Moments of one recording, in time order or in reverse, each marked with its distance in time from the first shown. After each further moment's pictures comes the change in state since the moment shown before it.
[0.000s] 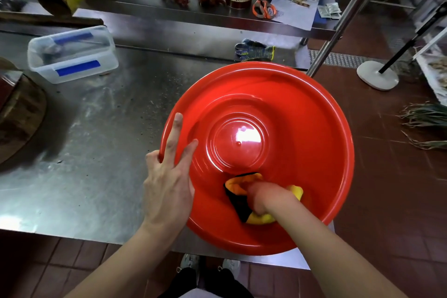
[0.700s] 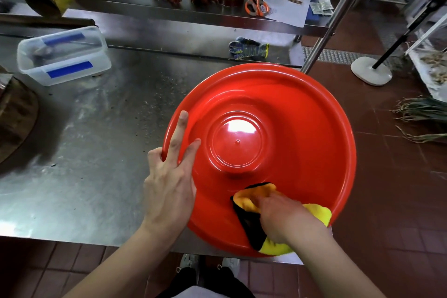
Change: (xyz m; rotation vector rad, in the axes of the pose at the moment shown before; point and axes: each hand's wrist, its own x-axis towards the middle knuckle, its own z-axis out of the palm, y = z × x) left_hand 0.004 0.007 0.002 0.052 -0.049 0.055; right_hand -0.066 0.011 0.015 -0.132 0.078 0.080
